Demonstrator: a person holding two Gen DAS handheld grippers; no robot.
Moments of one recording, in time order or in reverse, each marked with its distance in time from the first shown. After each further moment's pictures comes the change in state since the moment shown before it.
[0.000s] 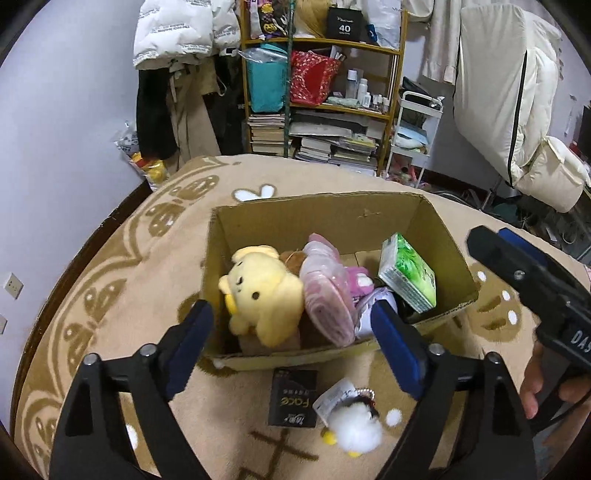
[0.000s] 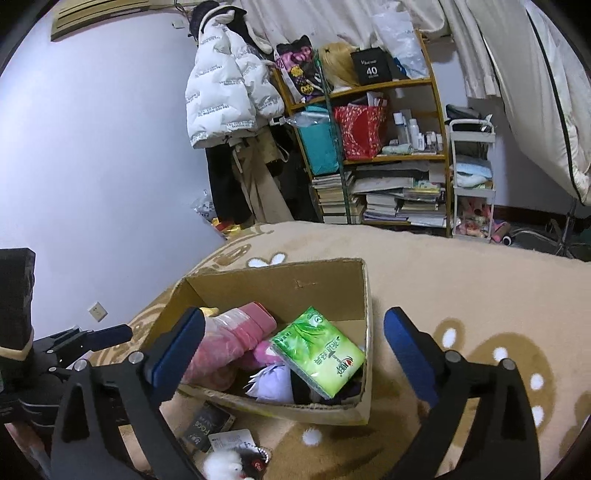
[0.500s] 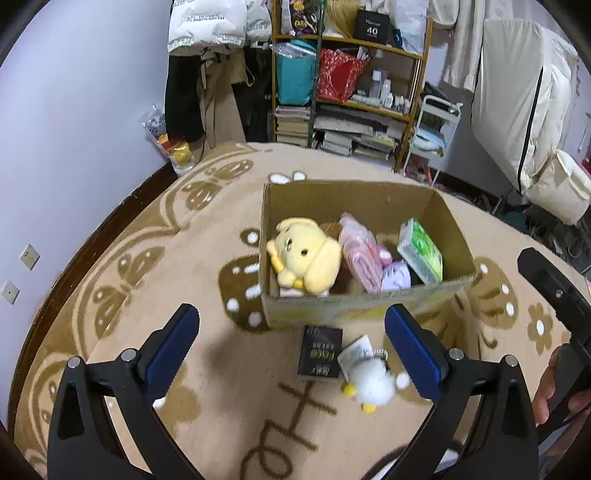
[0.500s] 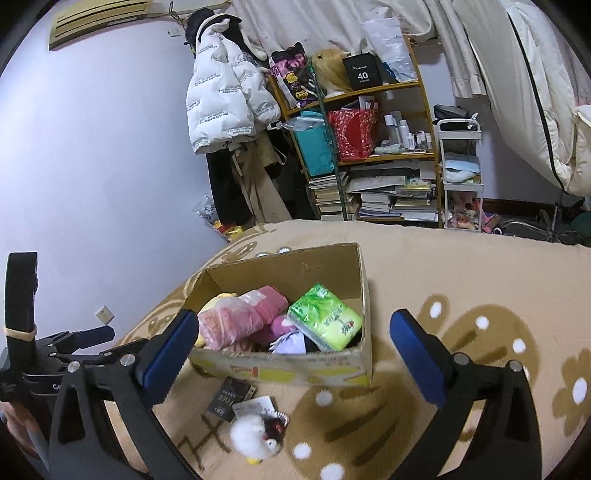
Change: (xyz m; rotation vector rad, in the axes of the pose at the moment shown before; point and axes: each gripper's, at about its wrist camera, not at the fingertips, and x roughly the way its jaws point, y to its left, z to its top) left arm -0.046 0.029 -0.023 -0.069 0.046 0.047; right arm -0.052 0.012 -0.016 0.047 0.003 -0.005
